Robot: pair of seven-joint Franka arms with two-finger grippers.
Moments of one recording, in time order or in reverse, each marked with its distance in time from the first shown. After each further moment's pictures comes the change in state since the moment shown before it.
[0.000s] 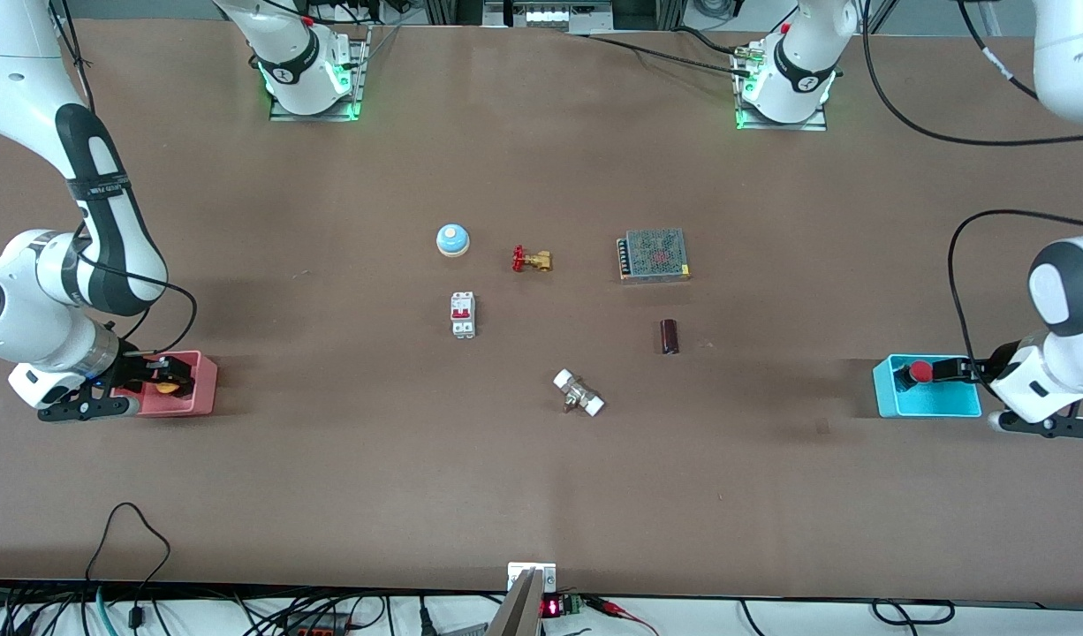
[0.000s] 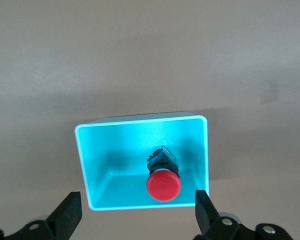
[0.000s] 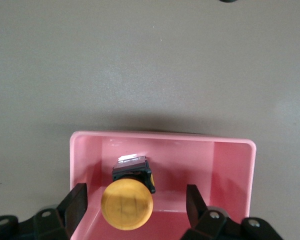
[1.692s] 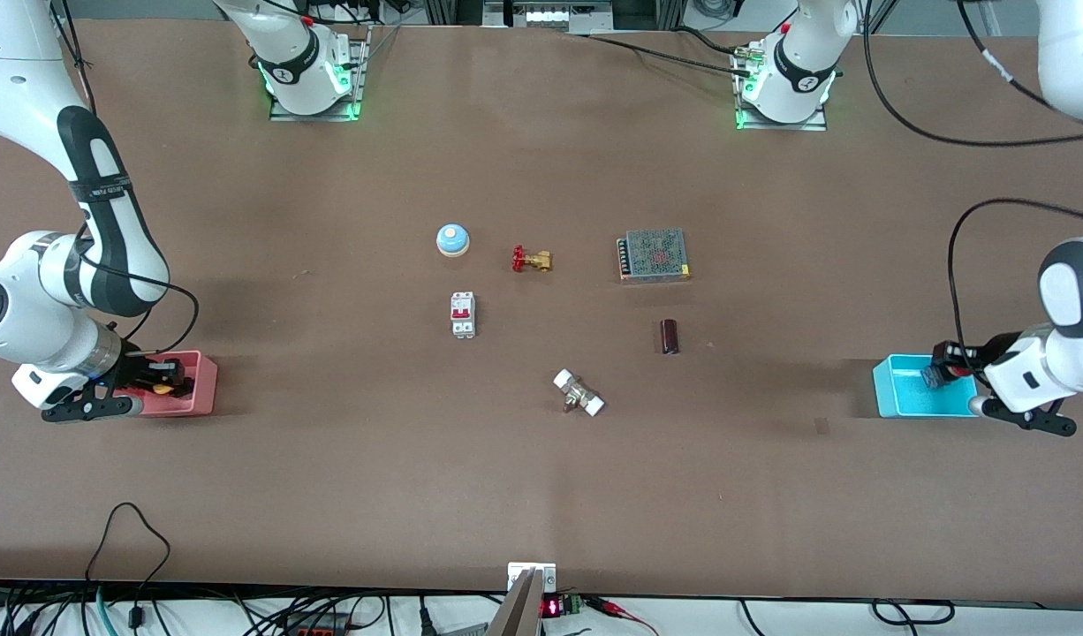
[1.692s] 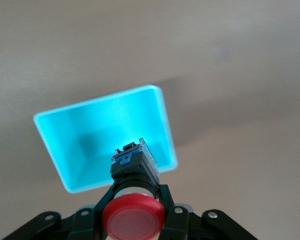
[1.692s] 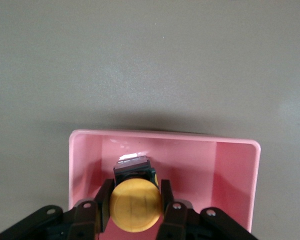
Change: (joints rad) left arm -0.014 -0.060 -0.044 0.057 -0.048 -0.243 0.154; right arm 0.000 0.005 0.000 0.000 0.000 0.001 -0.010
